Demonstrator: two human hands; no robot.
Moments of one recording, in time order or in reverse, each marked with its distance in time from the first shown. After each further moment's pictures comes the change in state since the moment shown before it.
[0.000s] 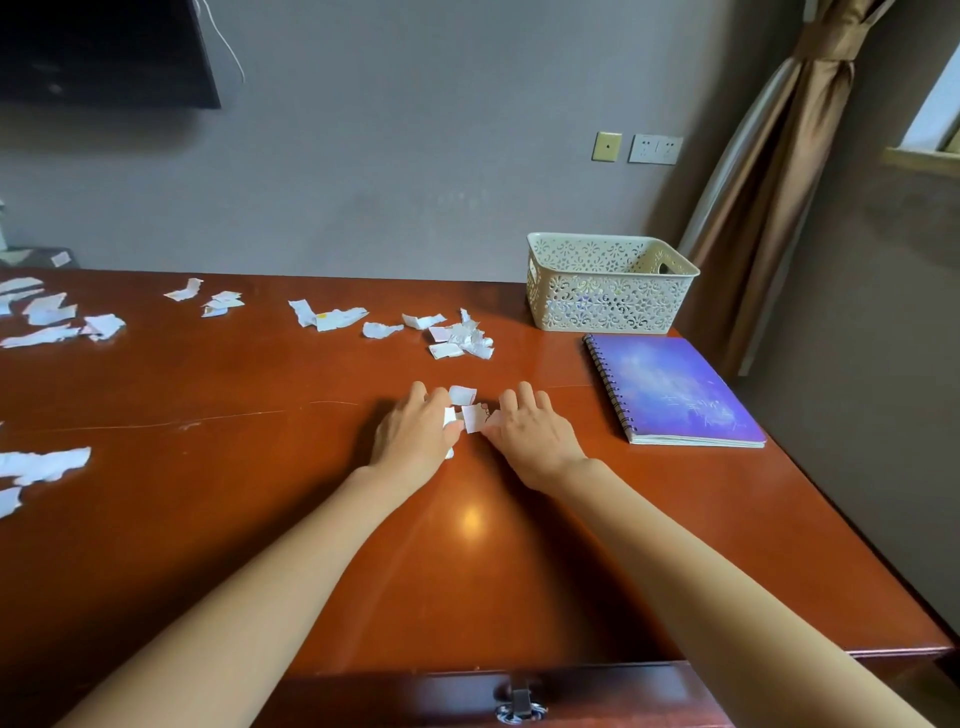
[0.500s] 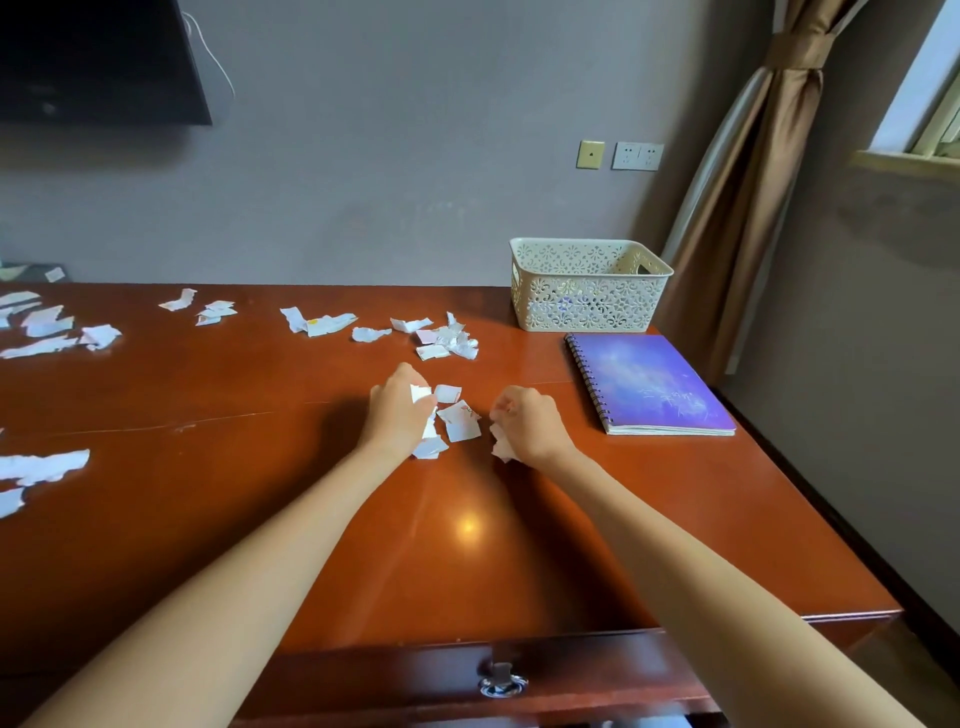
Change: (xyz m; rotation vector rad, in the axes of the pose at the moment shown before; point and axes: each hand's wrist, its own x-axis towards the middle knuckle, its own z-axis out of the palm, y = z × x) left_hand 0.000 0.011 -0.024 -0.462 0.085 -0.224; right_hand -0.007 0.008 -0.012 0.697 0.108 0.299
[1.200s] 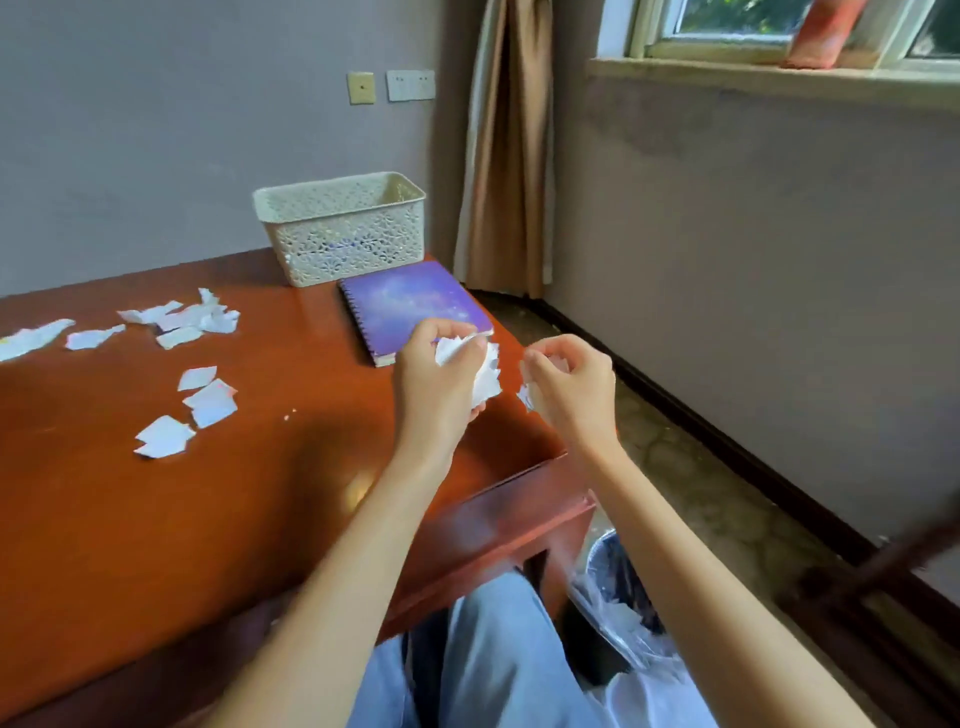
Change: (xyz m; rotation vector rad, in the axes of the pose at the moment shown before) left_hand -0.148 0.167 0.078 -0.847 -0.285 0.102; right_hand -0.131 0.114 -0.127 0.475 0.692 0.261
